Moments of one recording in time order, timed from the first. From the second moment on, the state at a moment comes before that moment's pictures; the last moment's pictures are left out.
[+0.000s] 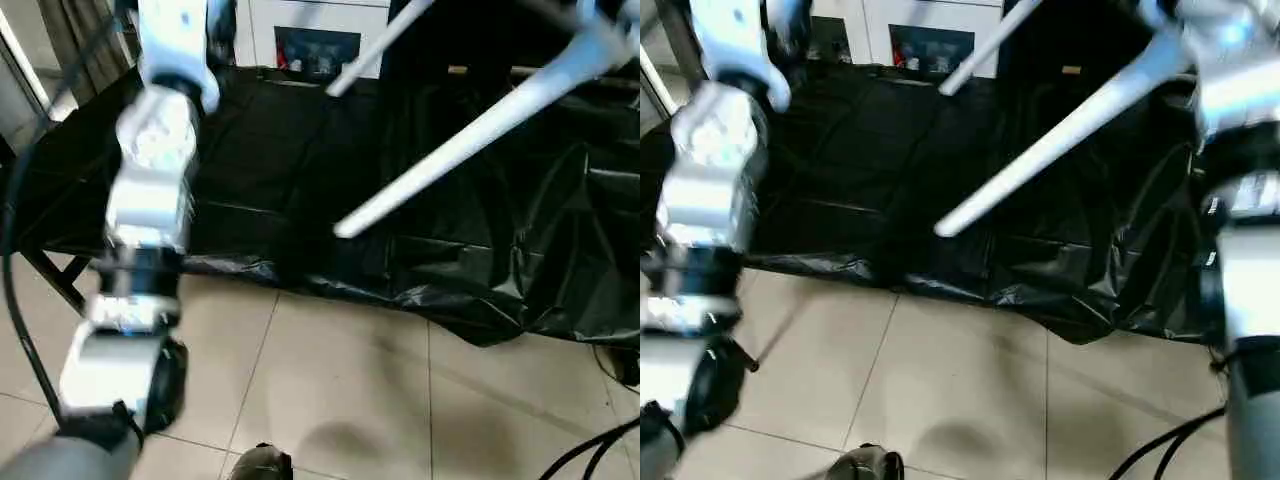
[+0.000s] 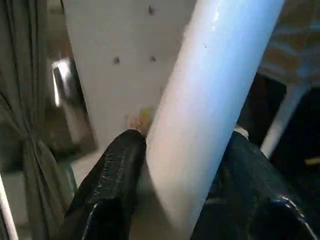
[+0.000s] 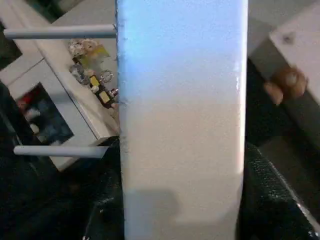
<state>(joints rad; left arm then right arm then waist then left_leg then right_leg) -0.89 0.20 0.13 0.37 0.07 0.08 -0.09 -1.45 -0.64 0.16 1.01 -0.31 -0.20 0.42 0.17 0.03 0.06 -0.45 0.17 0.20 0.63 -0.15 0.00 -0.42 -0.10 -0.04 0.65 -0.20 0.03</state>
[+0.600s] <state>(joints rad) -0.83 0.17 0.14 0.65 -0.01 0.12 -0.15 -1.71 -0.51 0.40 1.22 -0.58 -0.25 0.49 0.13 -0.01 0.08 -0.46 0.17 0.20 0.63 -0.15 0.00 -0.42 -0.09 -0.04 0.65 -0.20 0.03</state>
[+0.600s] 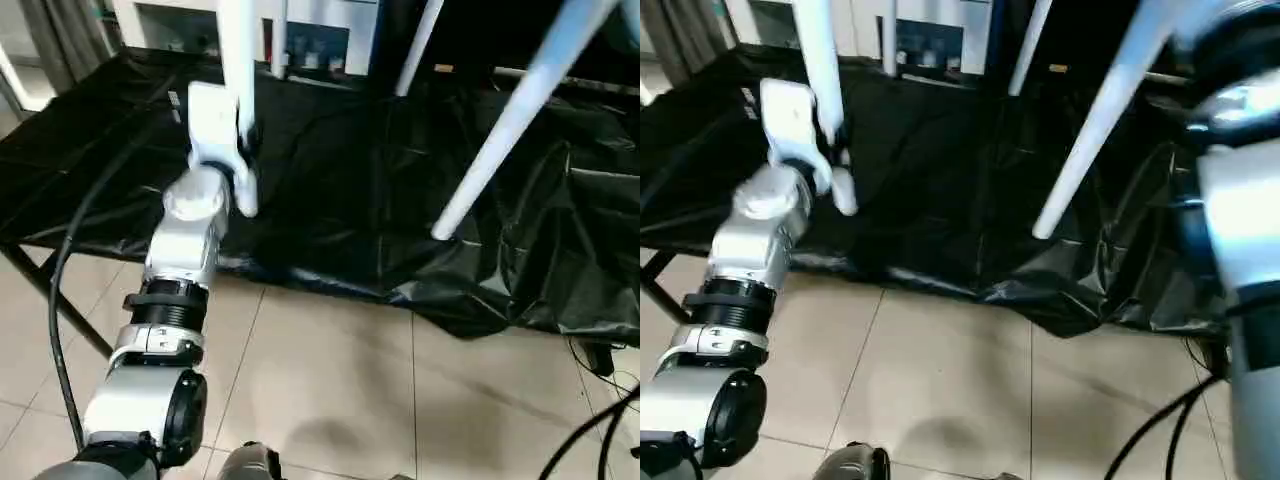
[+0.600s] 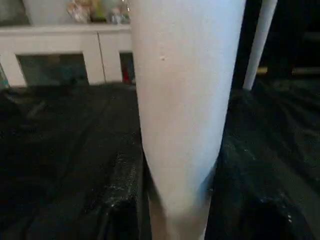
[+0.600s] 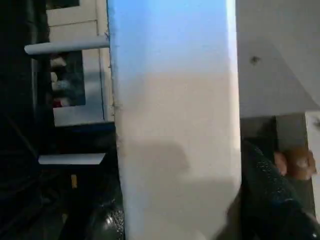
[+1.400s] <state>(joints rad) -0.88 0.25 0.11 0.85 0.01 -0.04 -0.19 -1.45 -0.44 0.16 0.99 -0.22 -0.68 0.51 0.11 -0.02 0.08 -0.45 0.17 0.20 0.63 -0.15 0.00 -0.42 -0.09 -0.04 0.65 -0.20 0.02</state>
